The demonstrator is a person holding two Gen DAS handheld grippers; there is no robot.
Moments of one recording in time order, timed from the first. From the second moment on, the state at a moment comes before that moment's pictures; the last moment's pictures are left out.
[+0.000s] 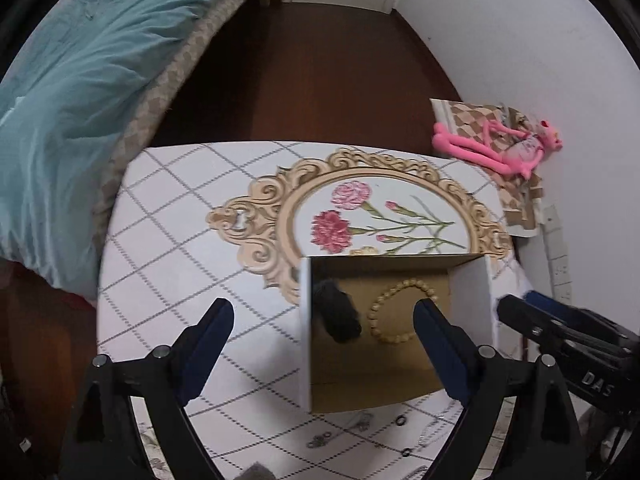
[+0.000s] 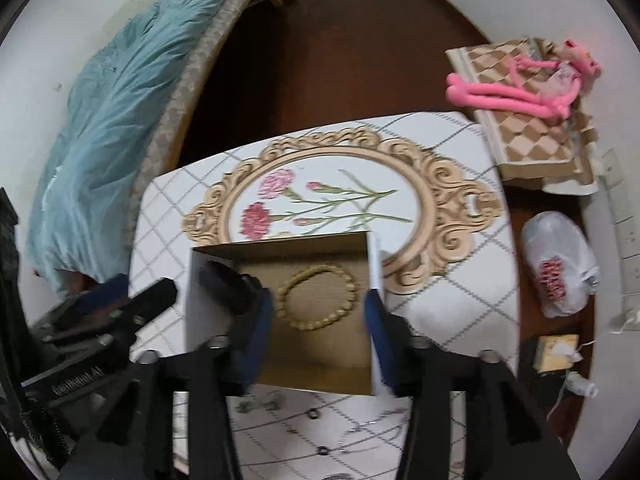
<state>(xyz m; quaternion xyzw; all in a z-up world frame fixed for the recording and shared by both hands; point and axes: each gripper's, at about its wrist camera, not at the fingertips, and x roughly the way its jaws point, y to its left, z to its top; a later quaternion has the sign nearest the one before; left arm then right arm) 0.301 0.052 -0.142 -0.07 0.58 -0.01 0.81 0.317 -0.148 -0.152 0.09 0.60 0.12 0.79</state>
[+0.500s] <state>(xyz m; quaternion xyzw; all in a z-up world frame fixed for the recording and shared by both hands) 0.253 0.058 -0.154 -0.03 0.54 0.06 0.84 0.275 -0.136 -0.173 -0.04 0.58 0.04 0.81</state>
